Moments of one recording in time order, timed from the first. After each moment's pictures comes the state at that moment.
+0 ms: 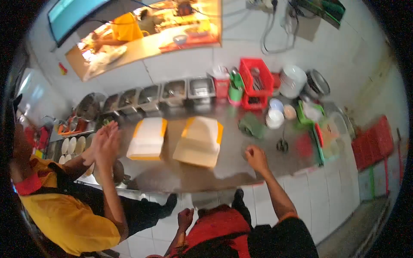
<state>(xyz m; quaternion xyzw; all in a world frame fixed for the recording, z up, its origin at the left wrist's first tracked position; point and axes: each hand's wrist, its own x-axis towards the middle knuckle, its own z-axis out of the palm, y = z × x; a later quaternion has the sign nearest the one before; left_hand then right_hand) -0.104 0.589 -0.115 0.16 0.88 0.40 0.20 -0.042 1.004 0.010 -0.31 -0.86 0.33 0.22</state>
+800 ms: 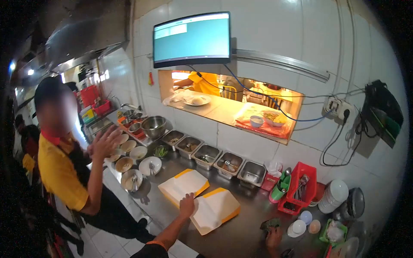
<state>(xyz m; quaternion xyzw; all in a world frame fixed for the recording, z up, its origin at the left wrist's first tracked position) -0.359 0.763 -0.020 0.11 0.98 0.13 -0.10 -0.099 1.136 -0.046 -0.22 -0.94 0.18 0.18</state>
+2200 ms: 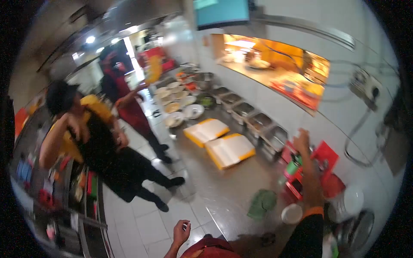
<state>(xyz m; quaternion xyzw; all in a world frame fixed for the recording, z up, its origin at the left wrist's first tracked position) 0.112 0.862 -0.023 -0.20 0.86 0.43 -0.18 -0.397 1.282 0.087 0.05 -0.94 0.24 0.25</state>
